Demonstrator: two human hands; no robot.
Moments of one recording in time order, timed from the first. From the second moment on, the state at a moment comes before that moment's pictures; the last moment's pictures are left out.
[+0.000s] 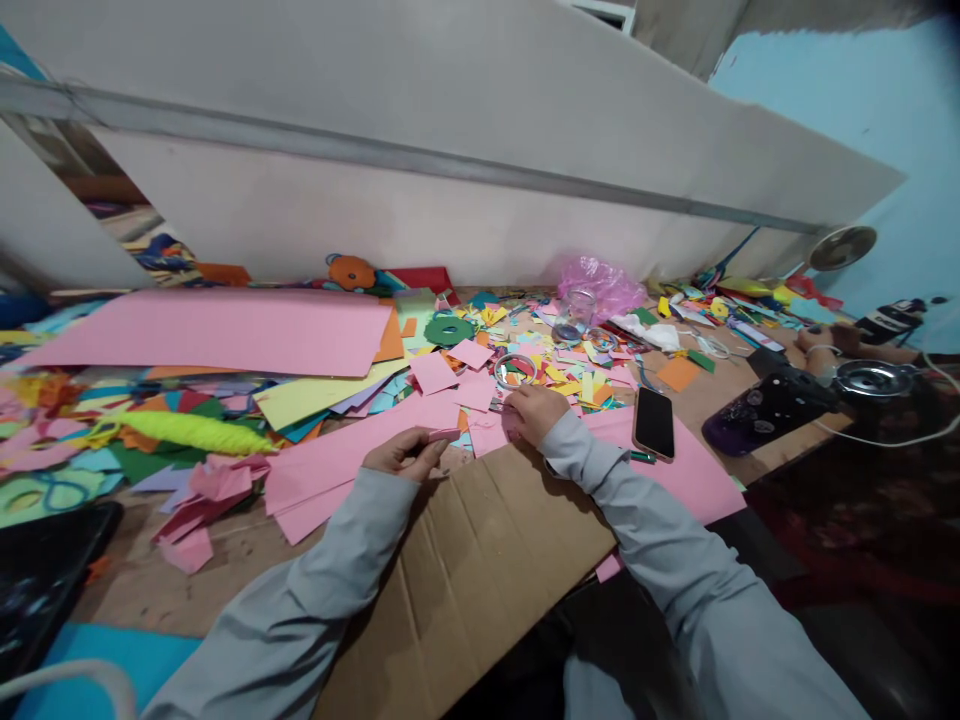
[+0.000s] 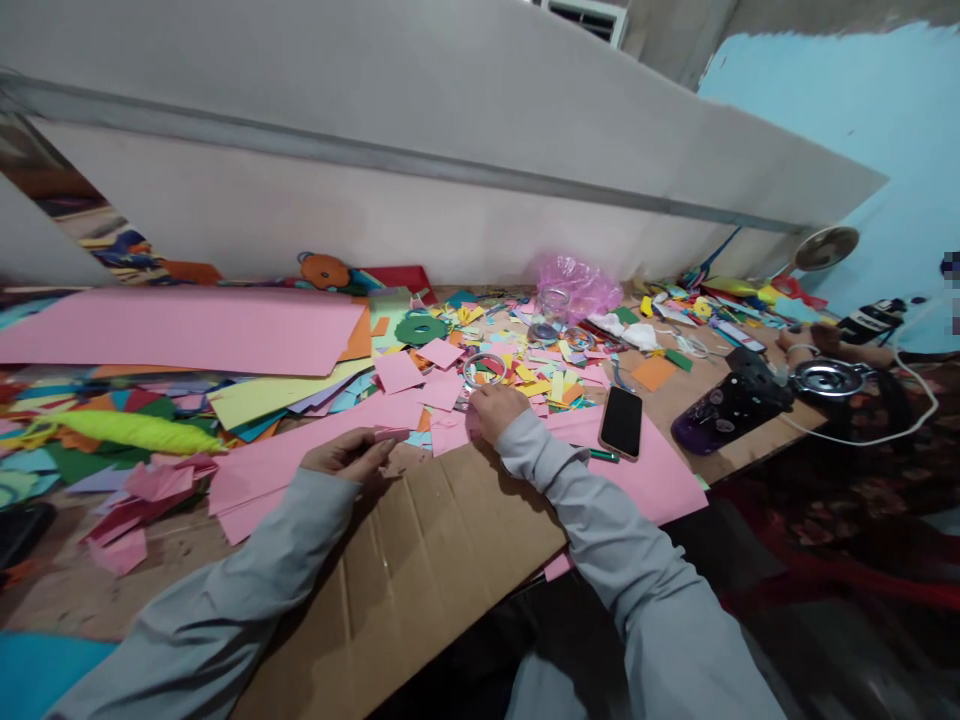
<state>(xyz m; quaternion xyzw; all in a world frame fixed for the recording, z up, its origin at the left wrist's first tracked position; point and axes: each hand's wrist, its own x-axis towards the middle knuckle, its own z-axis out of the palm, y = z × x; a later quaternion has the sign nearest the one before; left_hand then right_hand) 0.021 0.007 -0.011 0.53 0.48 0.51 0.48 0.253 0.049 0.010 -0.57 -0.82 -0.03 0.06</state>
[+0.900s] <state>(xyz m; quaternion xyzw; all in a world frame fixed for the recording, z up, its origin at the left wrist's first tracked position) 0.023 0.008 -0.005 0.59 0.46 0.48 0.46 0.244 0.018 0.035 -0.40 -0.80 0.35 0.28</state>
